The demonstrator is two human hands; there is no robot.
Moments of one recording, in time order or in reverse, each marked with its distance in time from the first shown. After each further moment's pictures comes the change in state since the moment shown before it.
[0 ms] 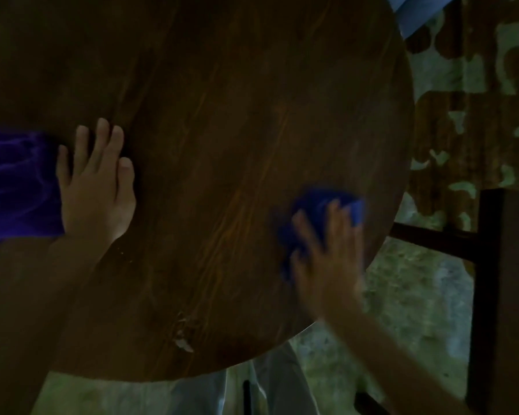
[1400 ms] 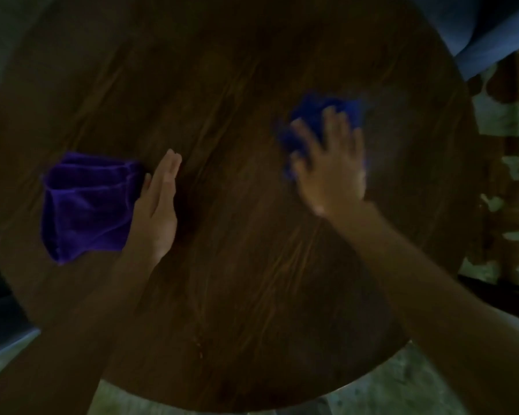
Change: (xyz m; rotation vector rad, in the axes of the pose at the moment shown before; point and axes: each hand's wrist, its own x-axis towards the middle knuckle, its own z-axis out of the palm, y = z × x) left_hand -0.005 -0.001 -0.041 -0.598 -0.143 -0.168; right_hand 0.227 -0.072 -0.028 0.049 0.112 -0.158
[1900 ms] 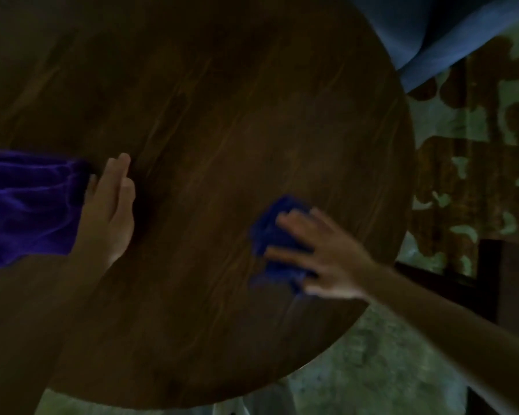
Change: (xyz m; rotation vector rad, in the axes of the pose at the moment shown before) left_hand 0.003 0.000 0.015 0.026 0.030 -0.143; right_hand -0.123 0.116 -0.012 -0.166 -0.245 -0.779
